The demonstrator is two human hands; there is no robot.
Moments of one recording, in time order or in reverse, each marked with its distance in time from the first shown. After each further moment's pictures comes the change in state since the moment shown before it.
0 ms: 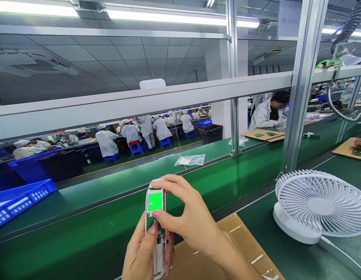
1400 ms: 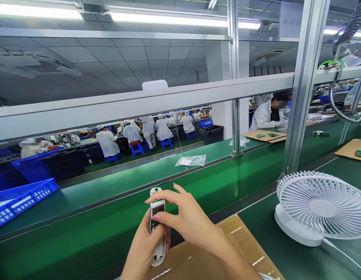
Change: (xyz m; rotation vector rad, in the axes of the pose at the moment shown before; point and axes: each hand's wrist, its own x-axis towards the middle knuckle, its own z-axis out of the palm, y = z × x) left_hand 0.024 -0.001 -0.011 0.249 0.030 0.028; right_hand 0.005 0.022 0.009 -0.015 -0.182 0.098
